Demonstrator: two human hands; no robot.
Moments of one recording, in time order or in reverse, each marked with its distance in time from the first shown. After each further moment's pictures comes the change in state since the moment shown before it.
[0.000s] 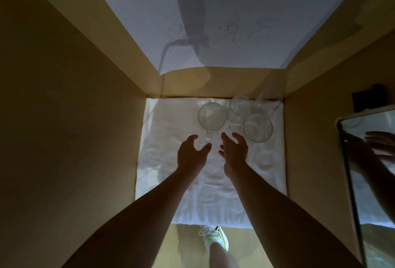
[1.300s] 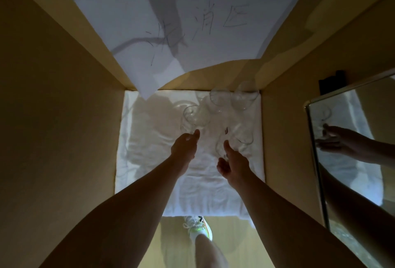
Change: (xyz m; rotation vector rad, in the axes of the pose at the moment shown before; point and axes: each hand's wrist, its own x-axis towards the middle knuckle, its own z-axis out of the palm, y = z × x) left_hand 0.011 0.002 0.036 -0.250 -0.168 -0.188; right_hand 0.011 0.020 -0.085 0.081 0.007 0.234
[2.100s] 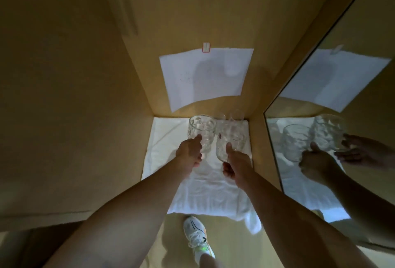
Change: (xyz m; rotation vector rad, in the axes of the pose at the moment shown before) left_hand -0.216 0.041 -0.064 -0.252 -0.074 0.030; right_hand -0.183 0.004 -0.045 -0.297 -0.133 -0.402
